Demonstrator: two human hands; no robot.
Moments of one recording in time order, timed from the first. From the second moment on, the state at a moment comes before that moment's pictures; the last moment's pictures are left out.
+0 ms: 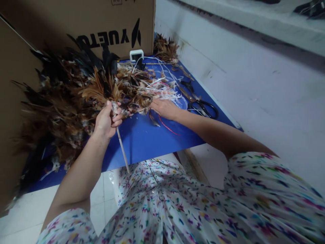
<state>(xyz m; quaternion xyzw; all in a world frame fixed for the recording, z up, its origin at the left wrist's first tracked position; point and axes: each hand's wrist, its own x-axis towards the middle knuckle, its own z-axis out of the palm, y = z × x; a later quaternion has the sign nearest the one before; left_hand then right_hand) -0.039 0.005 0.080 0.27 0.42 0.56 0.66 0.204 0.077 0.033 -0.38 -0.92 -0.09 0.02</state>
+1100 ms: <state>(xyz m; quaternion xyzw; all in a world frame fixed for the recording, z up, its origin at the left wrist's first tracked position) -0.038 -0.001 0.074 0.29 0.35 0.56 0.69 0.165 0.160 0.075 -0.46 -0.87 0.03 0.15</state>
